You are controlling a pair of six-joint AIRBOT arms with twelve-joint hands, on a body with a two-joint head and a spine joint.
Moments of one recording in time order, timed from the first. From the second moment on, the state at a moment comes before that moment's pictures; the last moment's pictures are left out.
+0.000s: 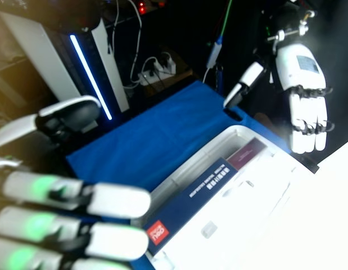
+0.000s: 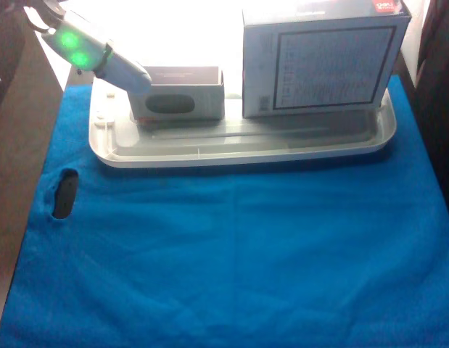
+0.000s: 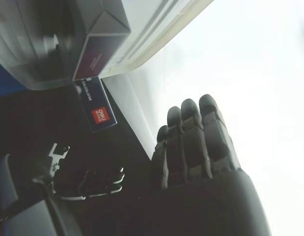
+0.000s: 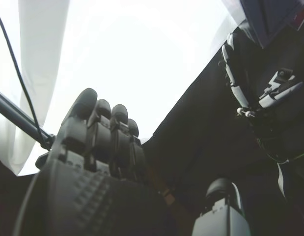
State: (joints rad) left arm 0.32 -1.14 1.60 1.26 -0.35 -0.23; right arm -0.62 -0.94 1.37 -0.04 1.00 -0.41
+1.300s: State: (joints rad) left arm 0.47 -1.32 1.77 1.17 -0.28 -0.27; right arm -0.62 -0.94 1.37 -0.05 1.01 -0.40
